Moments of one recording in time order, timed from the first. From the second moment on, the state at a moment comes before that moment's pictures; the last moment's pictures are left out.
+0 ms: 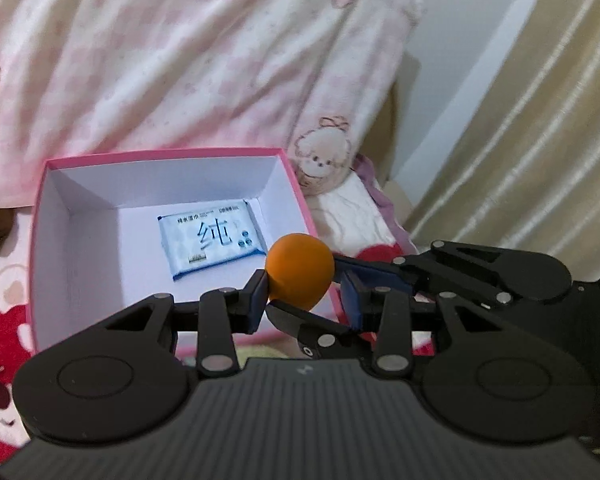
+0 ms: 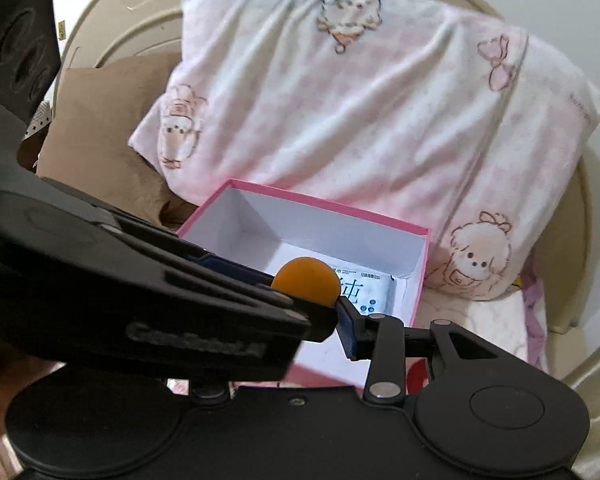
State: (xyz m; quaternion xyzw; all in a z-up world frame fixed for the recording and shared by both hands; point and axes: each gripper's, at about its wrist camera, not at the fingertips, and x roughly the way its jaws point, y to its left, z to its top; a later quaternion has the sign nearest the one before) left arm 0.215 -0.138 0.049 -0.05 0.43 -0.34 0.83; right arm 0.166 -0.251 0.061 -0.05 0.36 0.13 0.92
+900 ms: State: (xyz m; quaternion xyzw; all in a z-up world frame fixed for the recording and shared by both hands) left arm 0.309 -0.153 -0.097 -0.17 0.51 -0.24 0.81; right arm 0.282 -0.255 -0.060 -0.07 0.47 0.14 0.87
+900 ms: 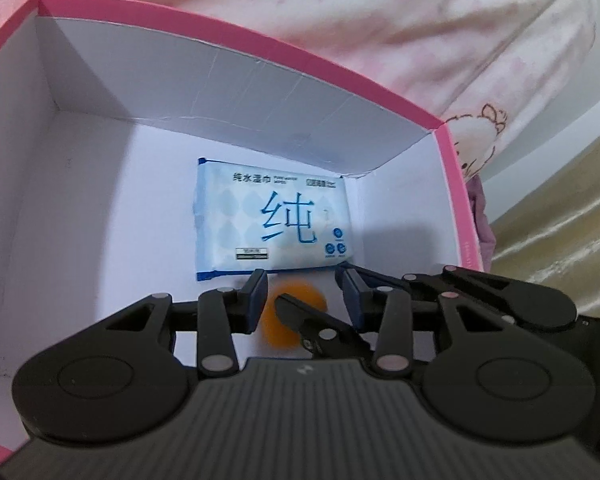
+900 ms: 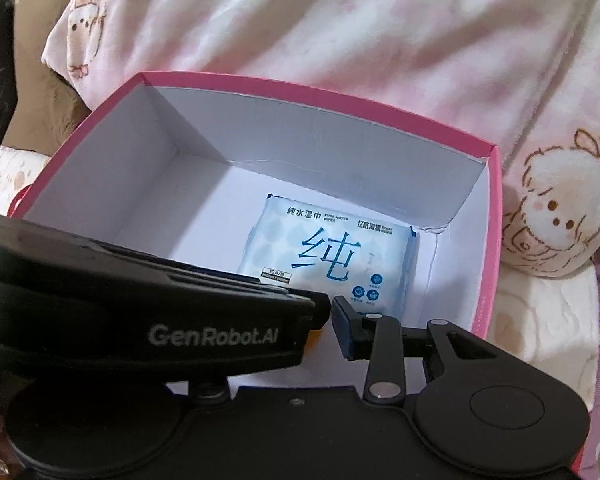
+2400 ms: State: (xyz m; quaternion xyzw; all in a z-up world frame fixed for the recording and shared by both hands) left arm 0.076 -0.049 0.111 0.07 0.47 -0.32 0.82; right arm 0.052 -0.238 0.094 -0.07 0.41 0.22 0.88
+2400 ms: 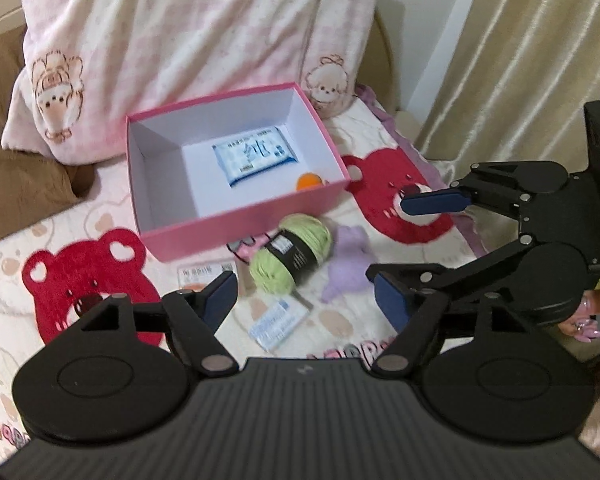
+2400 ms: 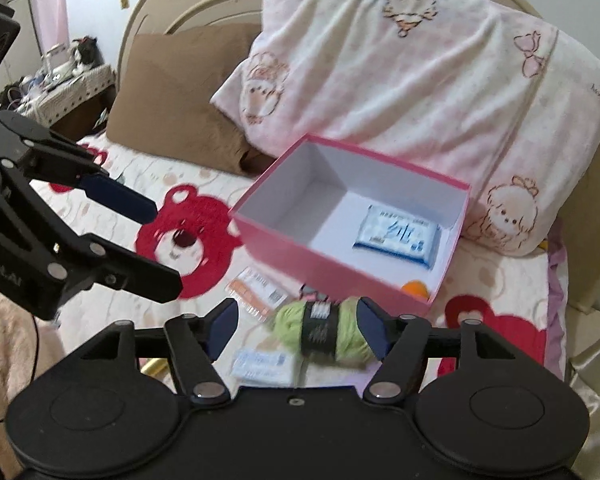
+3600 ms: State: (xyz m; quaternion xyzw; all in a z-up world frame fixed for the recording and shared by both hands) left arm 0.110 0.062 -0.074 -0.03 0.56 -0.27 0.78; right arm 0.043 -0.112 -0.074 0.04 0.51 0.29 0.81
